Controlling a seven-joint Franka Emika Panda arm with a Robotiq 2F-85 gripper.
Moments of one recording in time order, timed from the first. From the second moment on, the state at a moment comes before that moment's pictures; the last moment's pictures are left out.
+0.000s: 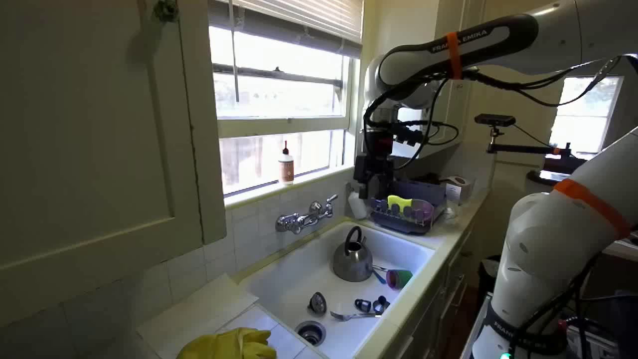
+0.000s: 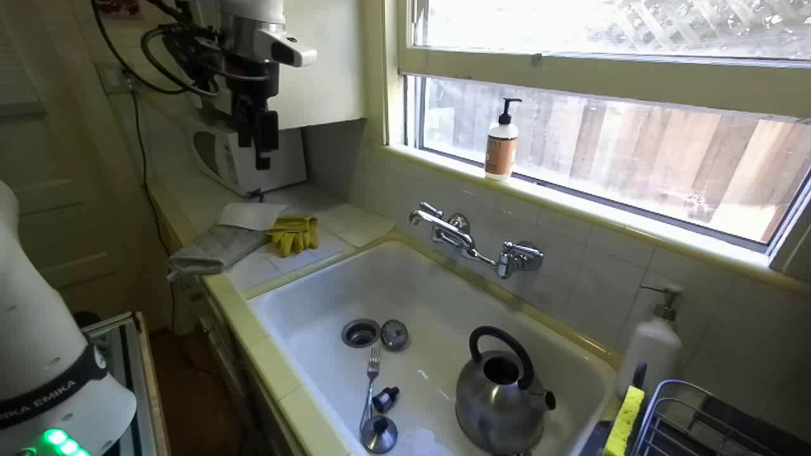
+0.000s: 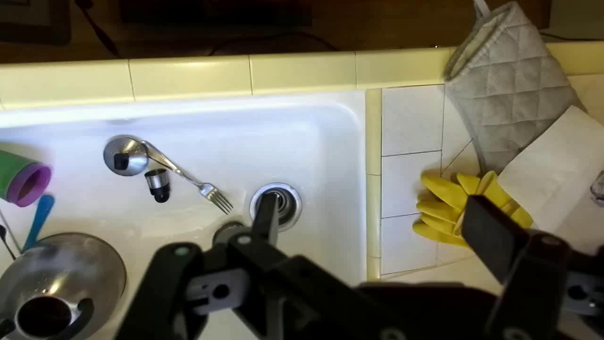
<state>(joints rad) 0.07 -0.64 -0.01 -2.50 0.19 1.78 0.02</state>
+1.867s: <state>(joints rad) -0.27 -0.43 -0.31 -2.39 0.11 2.20 0.04</state>
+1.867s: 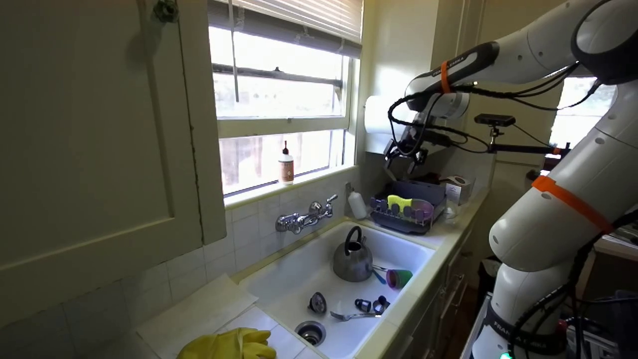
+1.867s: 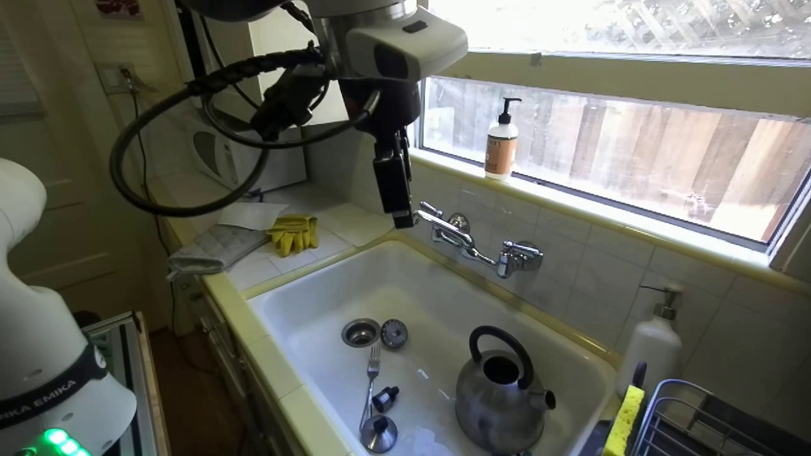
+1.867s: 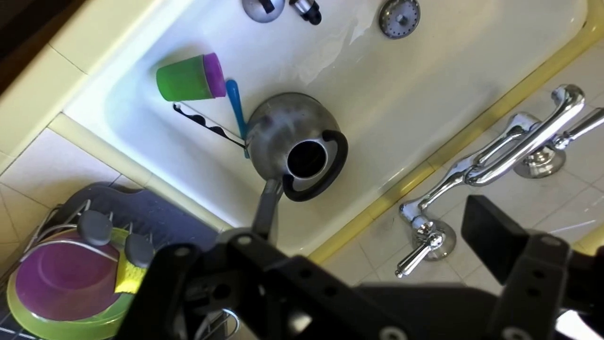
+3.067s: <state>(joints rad) -0.27 -0.08 -0.52 -2.18 0.42 2.15 -0.49</state>
